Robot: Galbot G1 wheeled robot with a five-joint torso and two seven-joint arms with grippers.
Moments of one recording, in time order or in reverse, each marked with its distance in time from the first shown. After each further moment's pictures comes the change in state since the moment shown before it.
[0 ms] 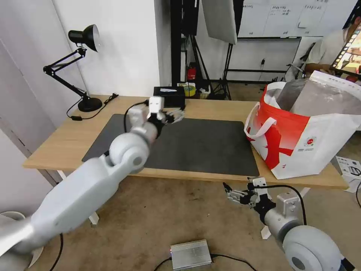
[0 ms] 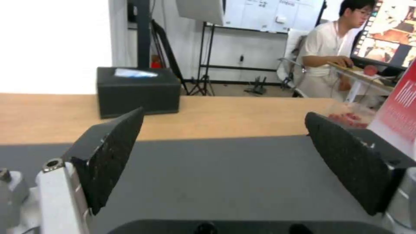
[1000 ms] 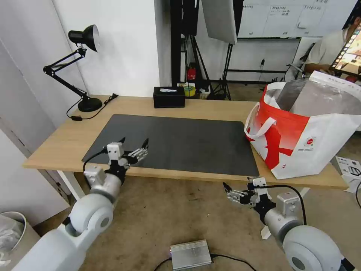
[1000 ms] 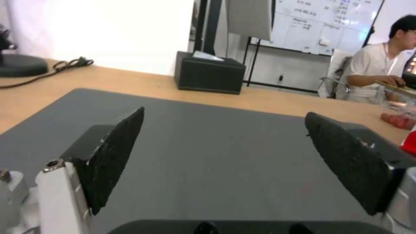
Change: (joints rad) left arm 0.698 -0.013 -0.440 -0.144 0.294 -0.247 0.174; right arm 0.000 0.000 0.000 0.000 0.000 0.000 0.000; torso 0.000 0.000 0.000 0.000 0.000
